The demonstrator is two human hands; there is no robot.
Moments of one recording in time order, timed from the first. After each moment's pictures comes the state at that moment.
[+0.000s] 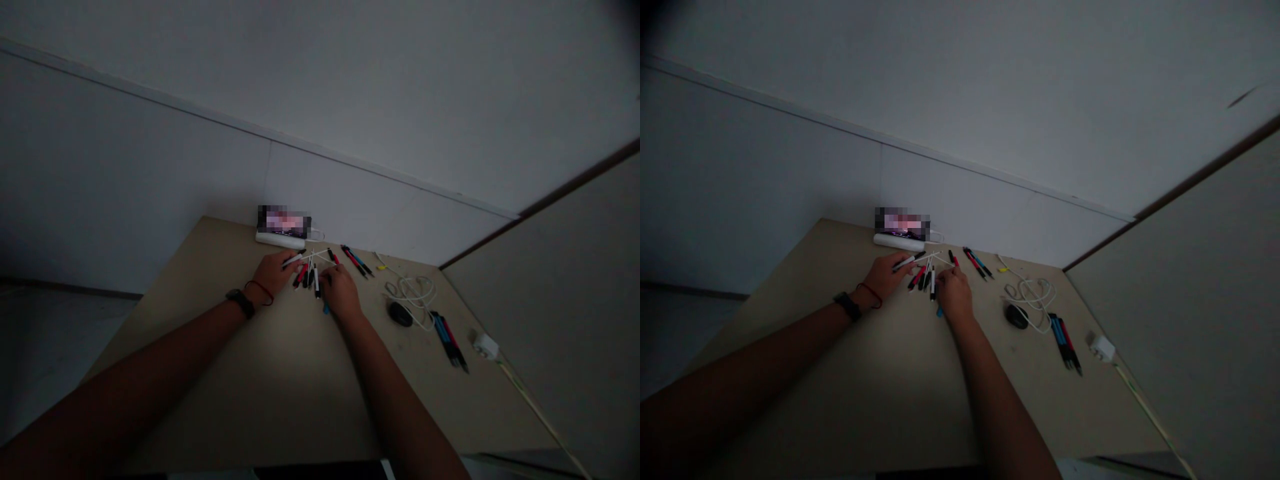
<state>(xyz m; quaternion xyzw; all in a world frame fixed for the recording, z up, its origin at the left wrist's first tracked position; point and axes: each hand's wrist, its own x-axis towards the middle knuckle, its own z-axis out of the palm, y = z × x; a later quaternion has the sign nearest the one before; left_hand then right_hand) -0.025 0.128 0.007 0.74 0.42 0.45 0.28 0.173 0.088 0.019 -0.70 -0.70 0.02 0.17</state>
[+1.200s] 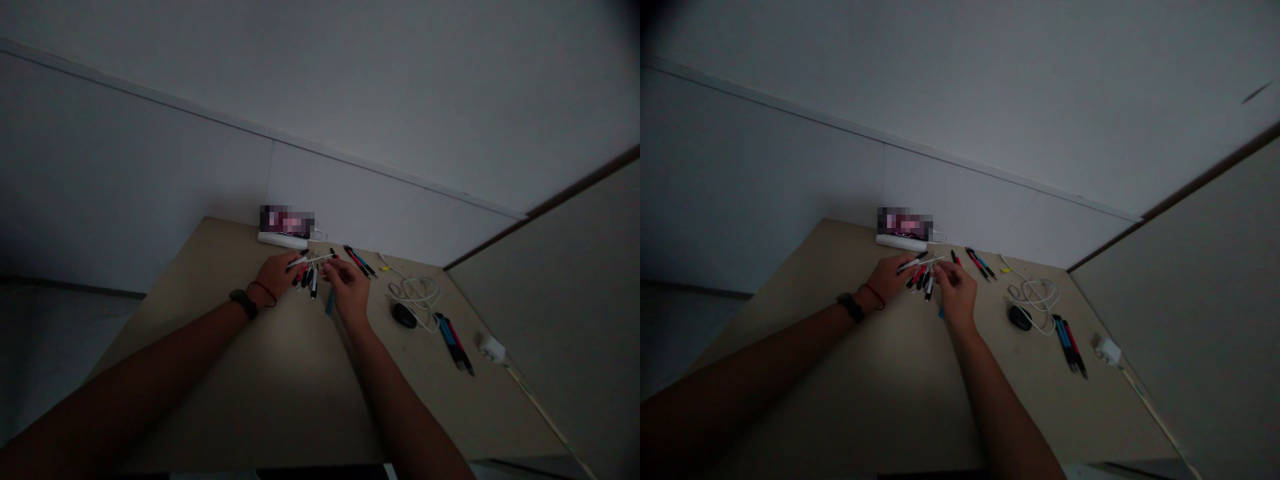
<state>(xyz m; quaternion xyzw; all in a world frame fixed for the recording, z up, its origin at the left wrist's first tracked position) -0.024 0.124 0.009 0.76 0.42 0.43 0.26 0.147 0.073 0.036 -0.56 -0.55 0.24 0.57</state>
